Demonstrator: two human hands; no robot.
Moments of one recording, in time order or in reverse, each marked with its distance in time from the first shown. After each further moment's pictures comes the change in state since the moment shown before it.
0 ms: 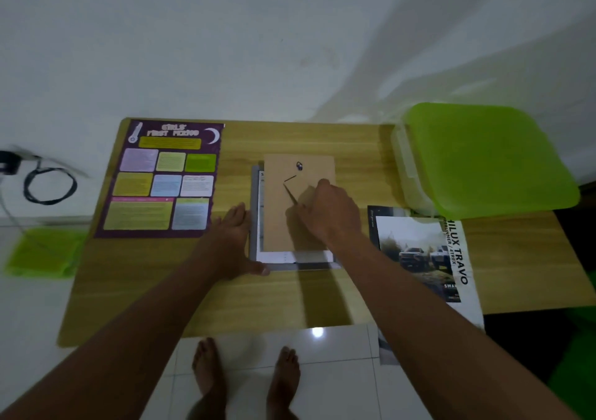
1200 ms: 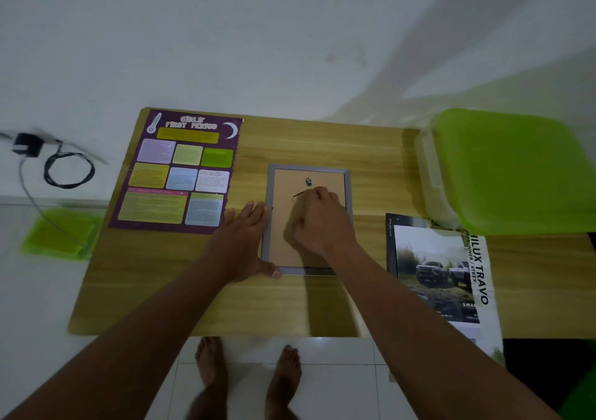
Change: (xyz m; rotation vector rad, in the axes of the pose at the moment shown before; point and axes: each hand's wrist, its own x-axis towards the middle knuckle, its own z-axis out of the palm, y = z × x) left_hand 0.010 -0.002 0.004 0.100 0.046 0.057; right_hand 0.009 -0.004 0.032 -0.137 -0.035 -0.248
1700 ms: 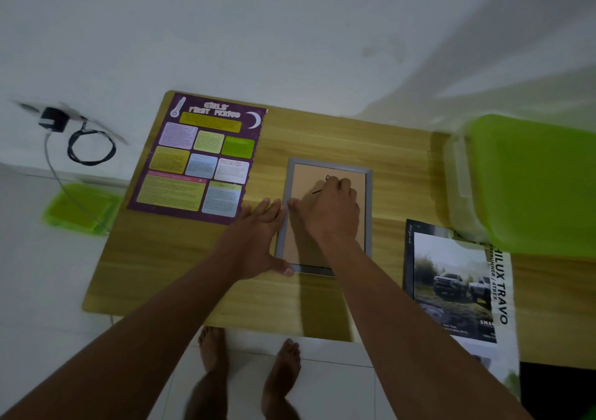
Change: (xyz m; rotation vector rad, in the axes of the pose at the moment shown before) left_hand -0.005 -0.012 0.010 -0.110 0.014 -0.008; right_hand 0.033 -0.027 0.029 0.137 0.131 0.249
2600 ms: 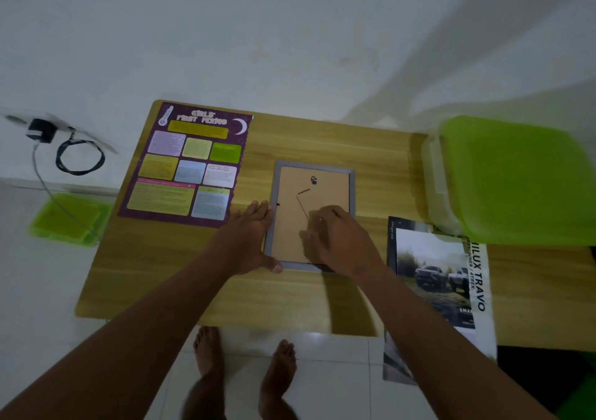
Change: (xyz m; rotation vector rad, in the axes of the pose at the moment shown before) left_hand -0.001 0.010 -0.011 -0.019 -0.068 -0.052; right_hand -0.036 0.067 -0.028 -0.005 -0.201 -0.399
